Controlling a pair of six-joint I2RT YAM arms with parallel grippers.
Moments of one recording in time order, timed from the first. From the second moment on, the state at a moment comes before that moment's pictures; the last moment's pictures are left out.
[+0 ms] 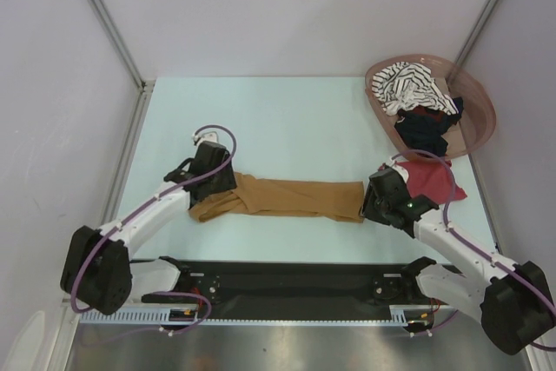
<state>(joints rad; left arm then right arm) -0.45 1.26 0.76 -0.42 -0.25 -0.53 0.48 0.98 0.52 -0.52 0.18 0.73</state>
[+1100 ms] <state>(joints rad) -0.41 1.00 0.59 -0.65 -0.34 -0.82 0.38 1.42 0.67 -0.17 0.18 0.62</state>
